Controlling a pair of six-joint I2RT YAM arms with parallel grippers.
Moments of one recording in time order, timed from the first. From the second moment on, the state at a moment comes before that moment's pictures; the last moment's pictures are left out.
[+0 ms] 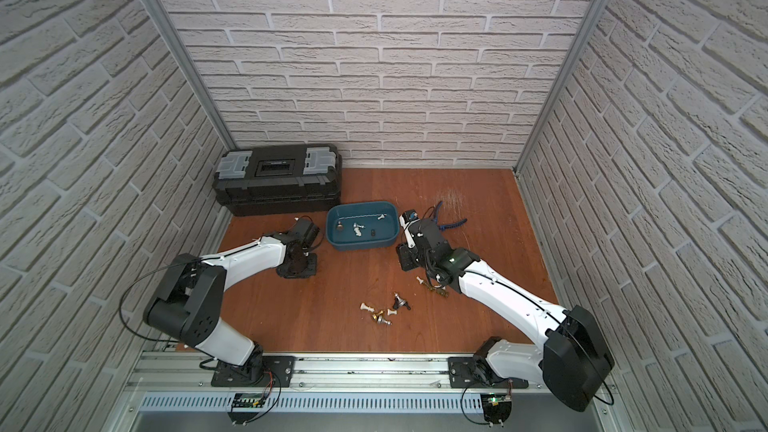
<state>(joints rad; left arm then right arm) -0.41 1.58 0.85 -0.67 -0.16 -0.44 0.60 1.24 0.84 -0.39 0.06 0.29</state>
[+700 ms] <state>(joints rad) -0.53 1.64 1.42 -0.80 -0.18 -0.35 0.60 1.06 0.84 -0.40 0.11 0.26</state>
